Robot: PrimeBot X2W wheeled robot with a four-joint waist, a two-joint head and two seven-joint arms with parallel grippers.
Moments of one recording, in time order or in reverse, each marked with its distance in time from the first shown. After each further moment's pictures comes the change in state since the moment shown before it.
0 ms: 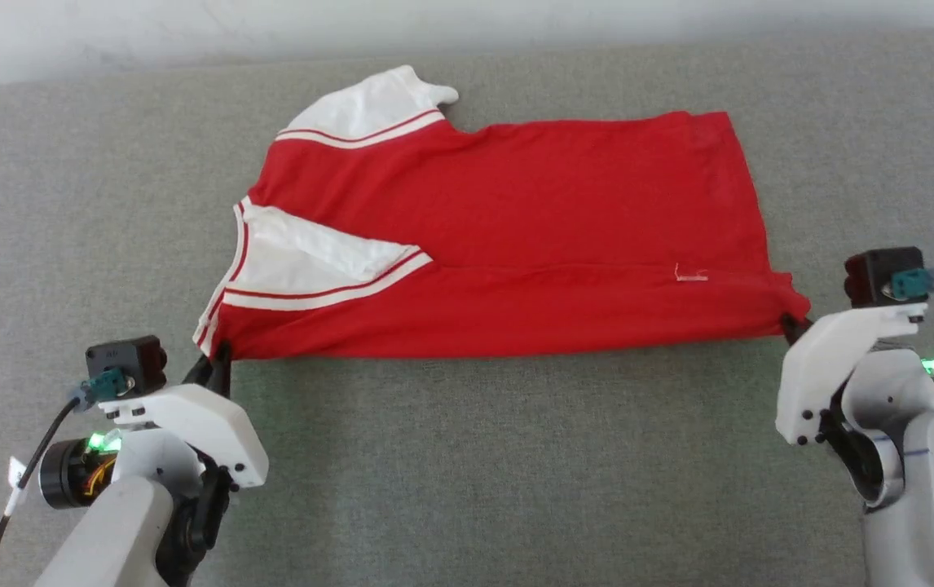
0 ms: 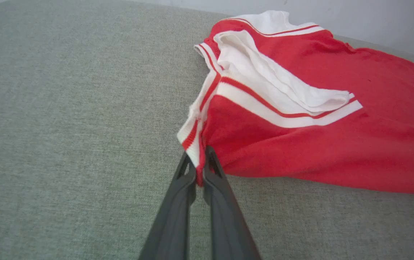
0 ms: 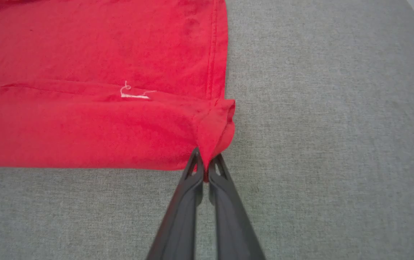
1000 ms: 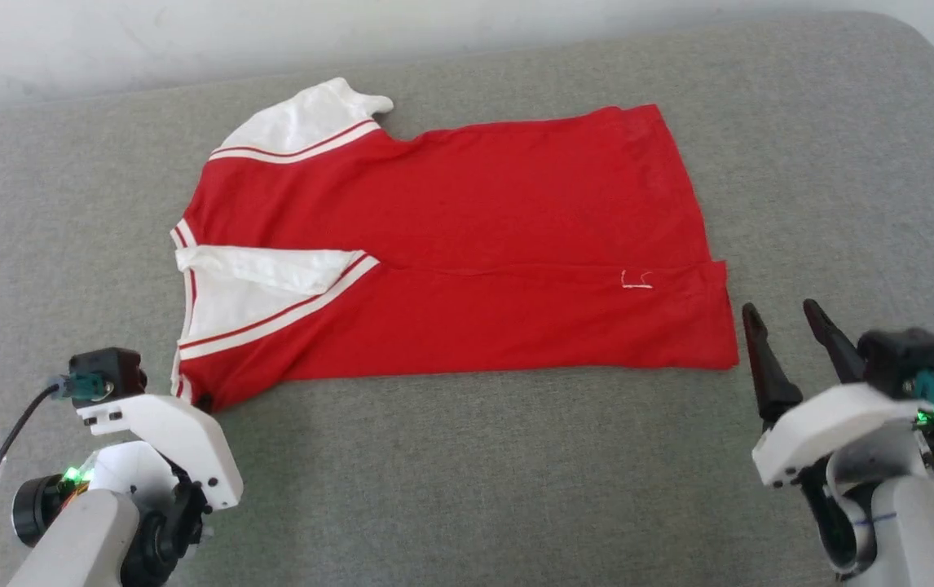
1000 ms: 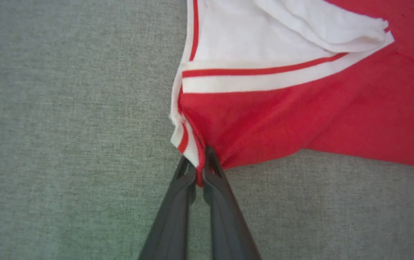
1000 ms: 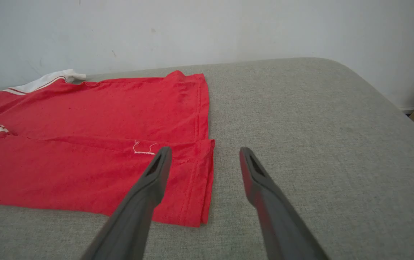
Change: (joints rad) left arm 0.054 0.064 0.028 -0.076 -0.058 0.082 0.259; right arm 0.171 -0.003 0.082 -0.026 0.095 0.000 -0.666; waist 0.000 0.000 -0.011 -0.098
